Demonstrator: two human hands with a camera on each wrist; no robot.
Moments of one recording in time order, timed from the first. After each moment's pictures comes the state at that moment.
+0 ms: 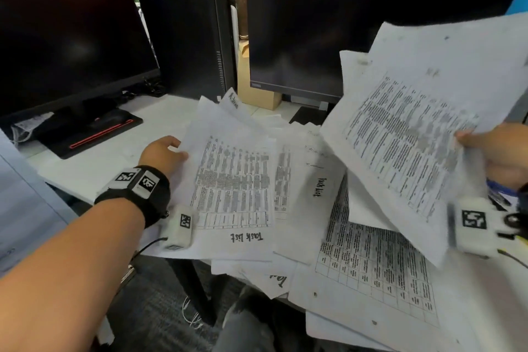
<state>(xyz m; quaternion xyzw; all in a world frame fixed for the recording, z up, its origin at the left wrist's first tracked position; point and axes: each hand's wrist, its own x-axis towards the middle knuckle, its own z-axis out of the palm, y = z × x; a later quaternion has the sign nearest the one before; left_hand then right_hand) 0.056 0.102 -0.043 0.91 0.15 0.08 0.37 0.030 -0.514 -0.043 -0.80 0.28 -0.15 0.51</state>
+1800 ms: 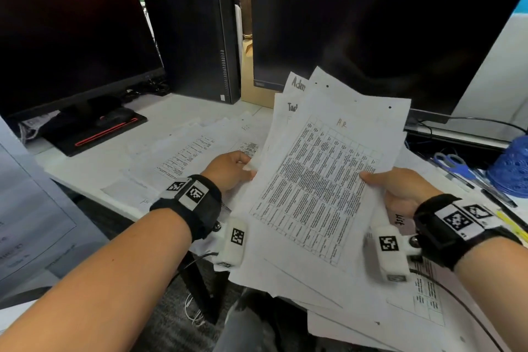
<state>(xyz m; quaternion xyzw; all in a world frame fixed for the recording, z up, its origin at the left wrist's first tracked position) 0.029 0.012 -0.053 0.84 0.01 -0.12 0.53 -0.015 -0.310 -0.064 -0.67 0.21 0.07 0.71</state>
